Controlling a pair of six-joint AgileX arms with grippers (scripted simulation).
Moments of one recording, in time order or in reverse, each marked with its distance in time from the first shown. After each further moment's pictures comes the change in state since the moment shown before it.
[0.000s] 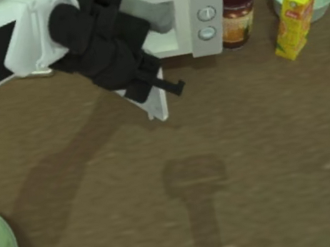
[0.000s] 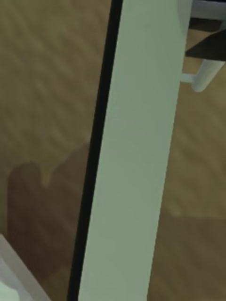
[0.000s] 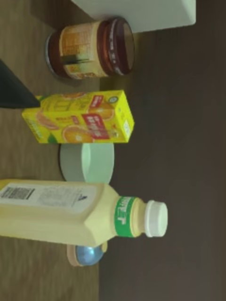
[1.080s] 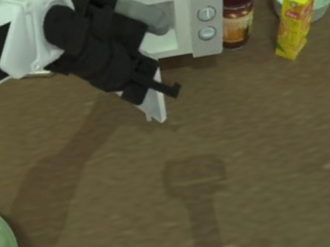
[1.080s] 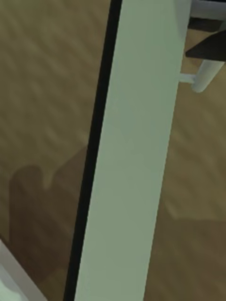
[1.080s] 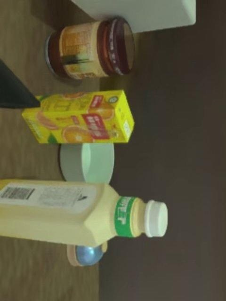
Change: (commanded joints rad) left arm 0.008 -0.008 -0.014 -0.001 0.011 0.022; right arm 0.000 0.000 0.000 0.000 0.000 0.000
